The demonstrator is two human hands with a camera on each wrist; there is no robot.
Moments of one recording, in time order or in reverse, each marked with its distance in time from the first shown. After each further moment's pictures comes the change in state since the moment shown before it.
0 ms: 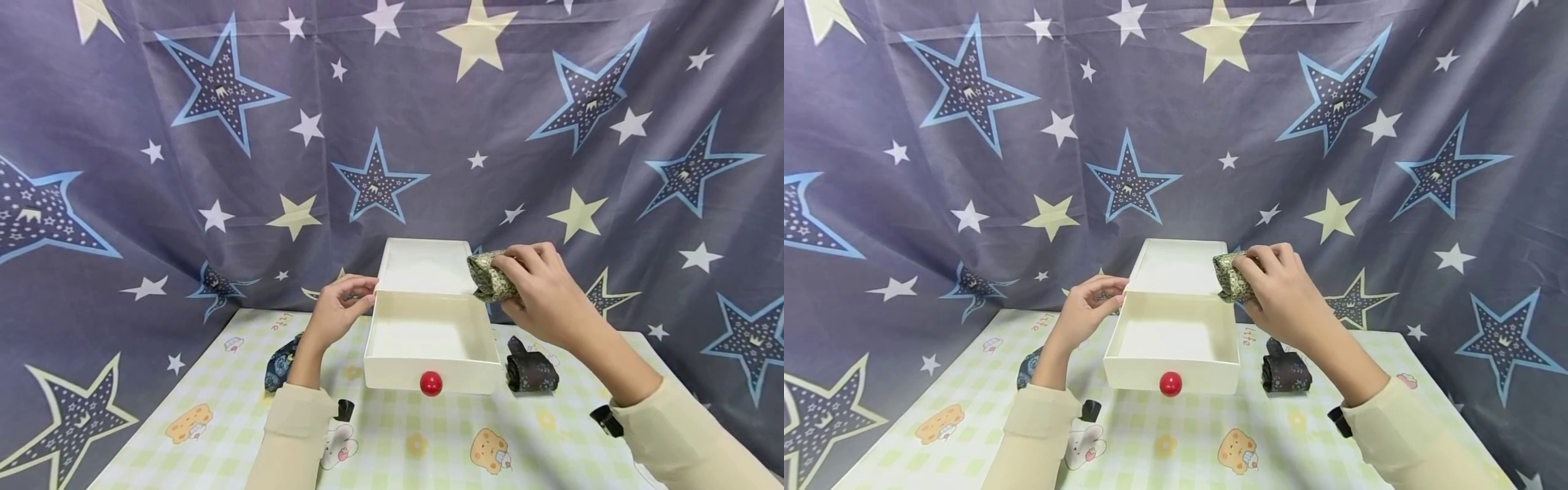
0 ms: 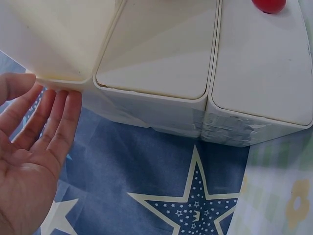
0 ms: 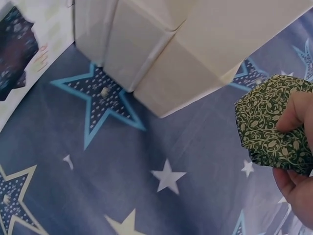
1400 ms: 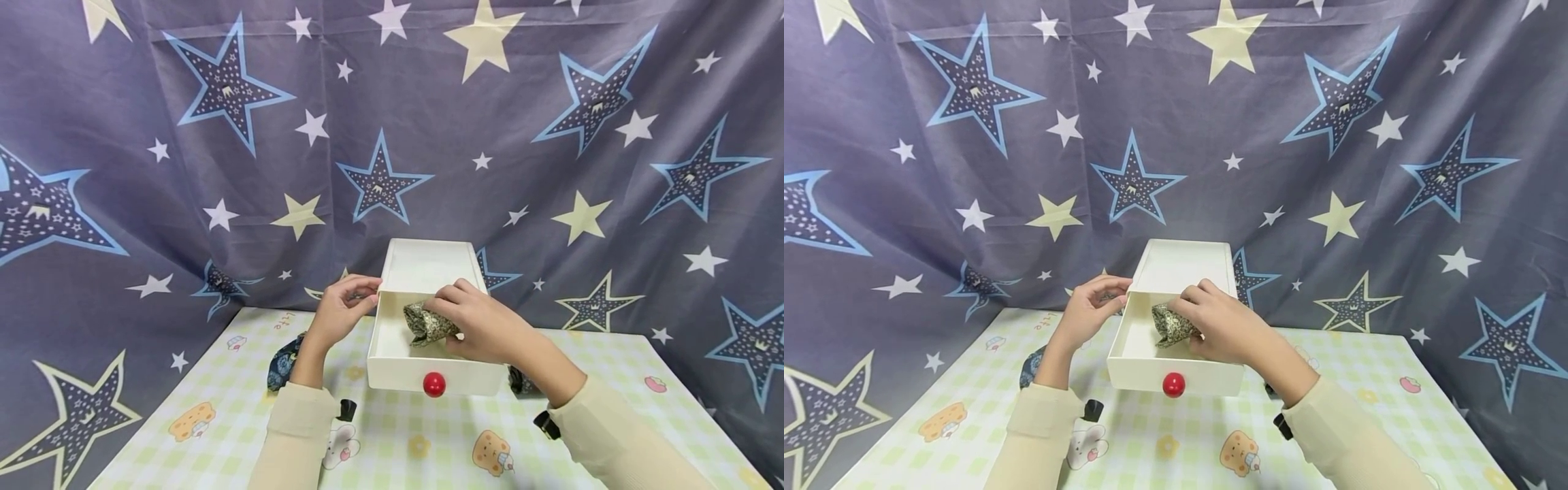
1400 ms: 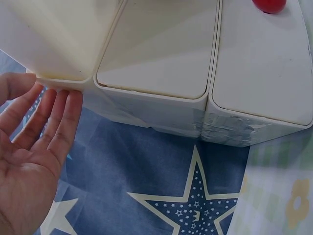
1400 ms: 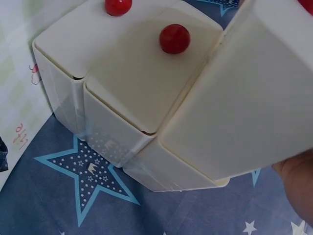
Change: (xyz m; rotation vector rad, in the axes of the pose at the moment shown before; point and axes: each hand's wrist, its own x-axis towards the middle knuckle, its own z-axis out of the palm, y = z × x) left_hand 0.001 0.000 -0.002 0.013 -0.006 -0.006; right_hand 0.026 -0.052 0.052 0.221 -0.339 -0.061
